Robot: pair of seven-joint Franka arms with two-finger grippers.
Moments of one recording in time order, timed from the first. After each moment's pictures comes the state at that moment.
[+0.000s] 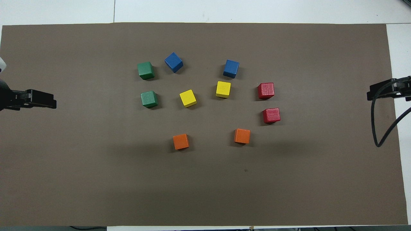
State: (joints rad) left arm -0.01 -0.07 -0.04 -1.70 -0.02 1.65 -0.01; right arm -0.02 0.00 -0.05 -1.60 -0.02 1.58 -0.02
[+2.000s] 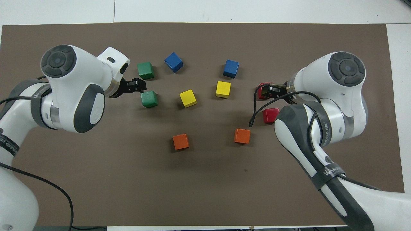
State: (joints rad) left arm -0.24 0.27 -0.07 -1.84 -0.03 2.18 -0.40; right arm 0.28 0.19 -0.04 -1.93 0.04 2.17 0.44
